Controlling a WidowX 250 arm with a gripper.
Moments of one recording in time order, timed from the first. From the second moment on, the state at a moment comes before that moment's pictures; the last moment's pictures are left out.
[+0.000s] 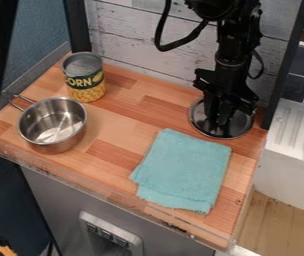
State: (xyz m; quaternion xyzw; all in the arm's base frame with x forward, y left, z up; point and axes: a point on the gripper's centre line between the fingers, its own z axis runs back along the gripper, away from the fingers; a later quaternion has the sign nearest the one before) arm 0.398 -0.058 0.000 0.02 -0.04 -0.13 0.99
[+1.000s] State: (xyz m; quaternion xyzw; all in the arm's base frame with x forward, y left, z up) arm 0.312 0.063 0.049 0.04 -0.06 0.05 1.00
